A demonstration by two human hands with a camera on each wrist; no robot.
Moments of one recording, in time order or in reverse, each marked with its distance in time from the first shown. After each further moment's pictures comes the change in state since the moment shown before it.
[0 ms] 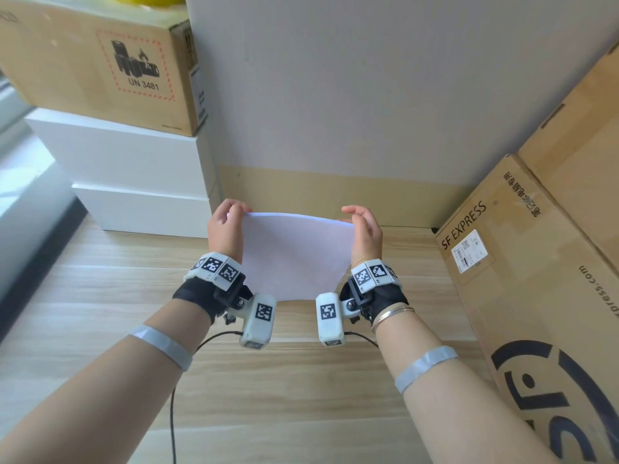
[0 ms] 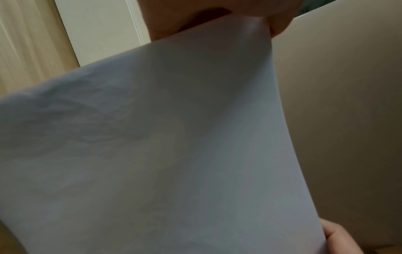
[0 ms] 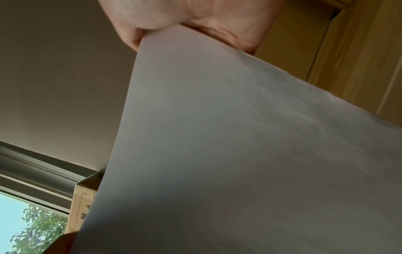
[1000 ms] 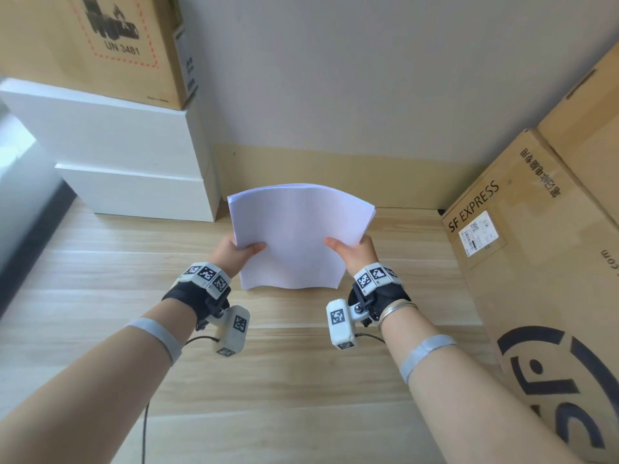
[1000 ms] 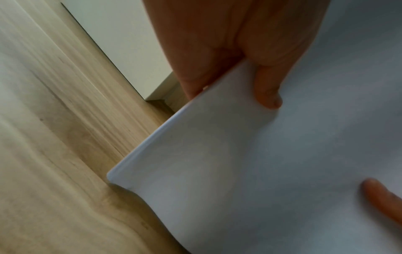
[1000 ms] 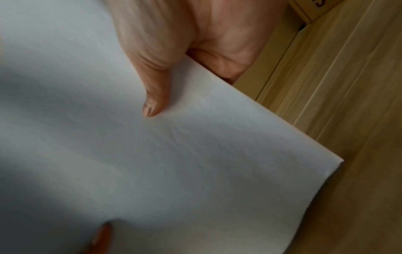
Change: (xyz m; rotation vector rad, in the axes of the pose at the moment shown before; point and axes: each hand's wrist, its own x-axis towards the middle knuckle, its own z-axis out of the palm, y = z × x) left_hand 0.005 -0.075 -0.023 0.301 -0.416 -0.257; right_hand -0.006 0.046 -0.011 -0.257 -0.206 0.327
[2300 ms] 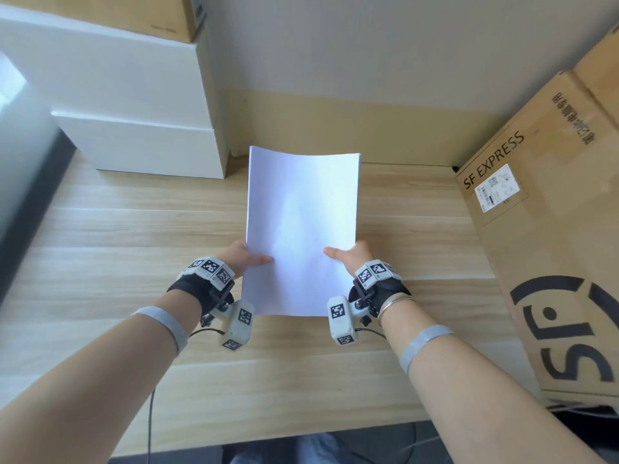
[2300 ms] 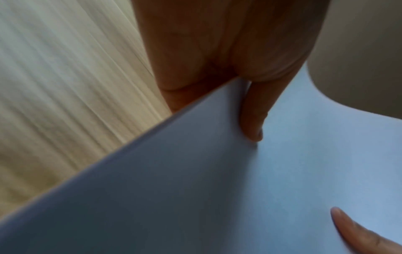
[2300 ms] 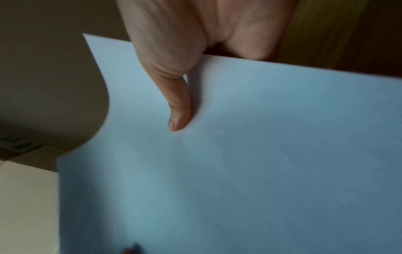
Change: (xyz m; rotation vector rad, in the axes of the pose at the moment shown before) left_hand -0.033 -0.072 -0.025 0.054 -0.209 -0.409; right_hand -0.048 0.059 0.036 -0.293 -0.070 0.291
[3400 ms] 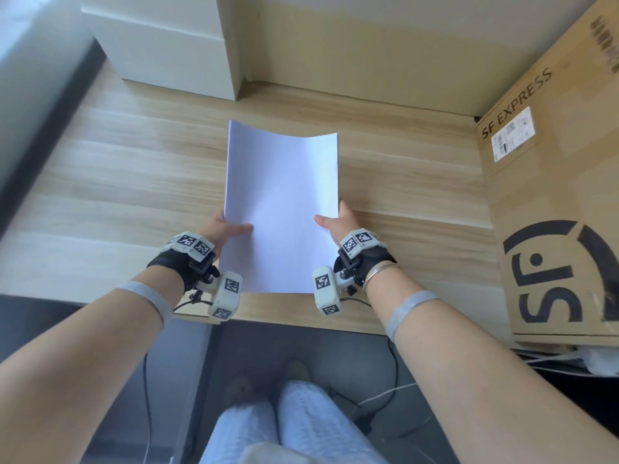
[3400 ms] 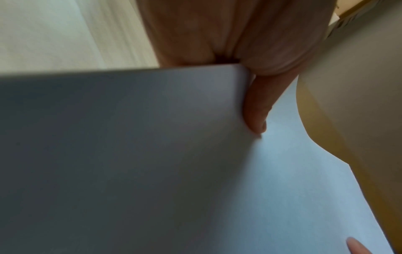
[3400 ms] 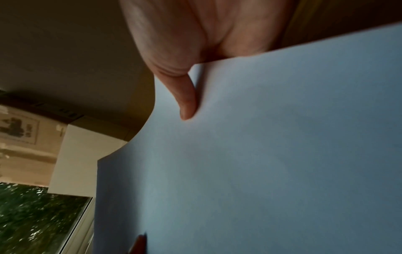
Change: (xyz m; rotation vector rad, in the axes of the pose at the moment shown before) left_hand -0.080 -0.104 0.058 -0.263 0.181 0.072; right_hand -0.048 0.087 0.000 0.101 -0.214 -0.121
